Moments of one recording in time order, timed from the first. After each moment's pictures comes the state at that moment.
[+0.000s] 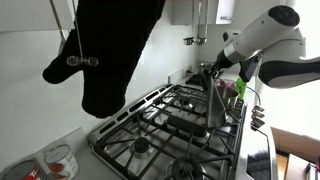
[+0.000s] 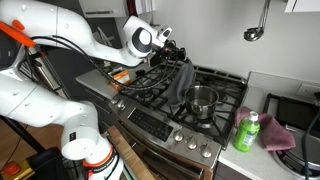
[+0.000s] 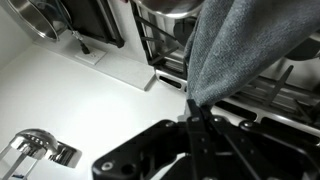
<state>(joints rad) -0.29 -0.50 0.24 -2.51 -0.66 2.77 0.25</state>
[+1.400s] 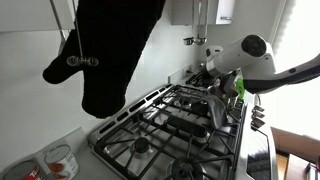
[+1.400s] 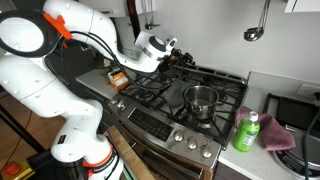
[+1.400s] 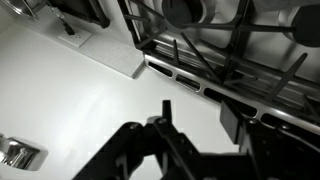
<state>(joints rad) -0.61 -0.28 0.55 -2.38 -1.13 2.94 0.73</state>
